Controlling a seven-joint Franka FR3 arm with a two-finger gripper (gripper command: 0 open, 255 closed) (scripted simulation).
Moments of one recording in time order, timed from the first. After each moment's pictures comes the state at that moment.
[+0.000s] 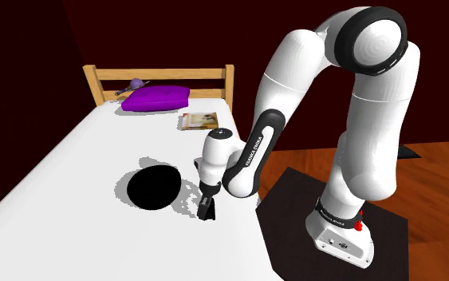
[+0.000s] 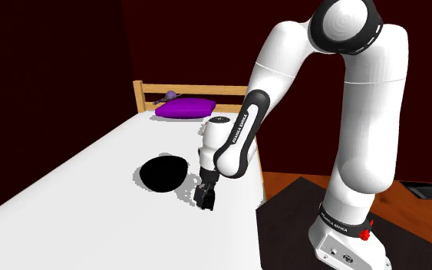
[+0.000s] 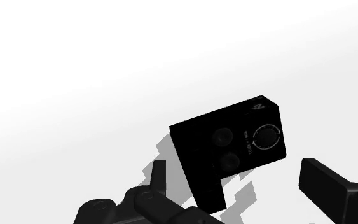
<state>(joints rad) 0.31 0.17 0.22 -2.67 0.05 2.99 0.05</state>
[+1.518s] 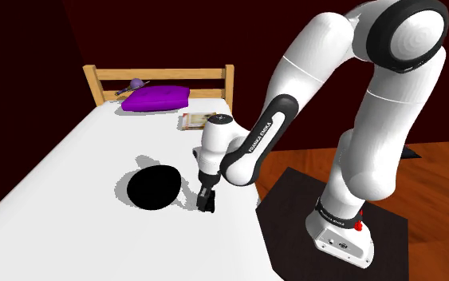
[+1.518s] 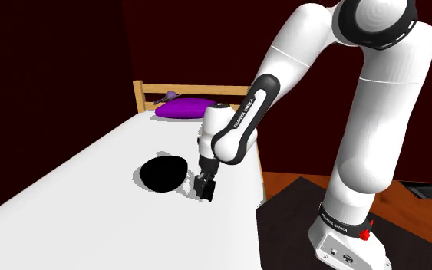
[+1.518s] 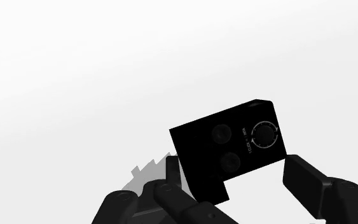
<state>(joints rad) 0.29 0.02 0.25 -2.67 0.12 2.85 0.01</state>
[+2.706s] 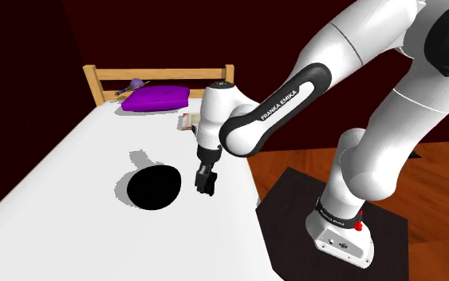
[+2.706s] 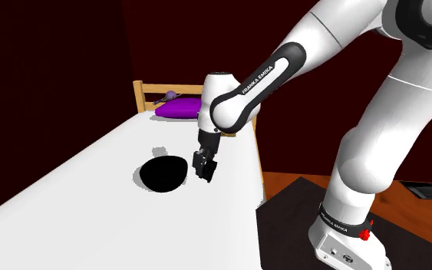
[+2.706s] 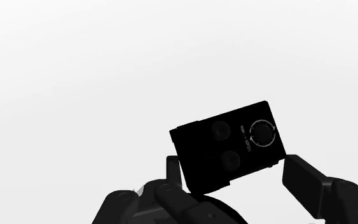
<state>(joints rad) 0.30 -0.24 0.24 -2.63 0.17 2.55 -0.02</state>
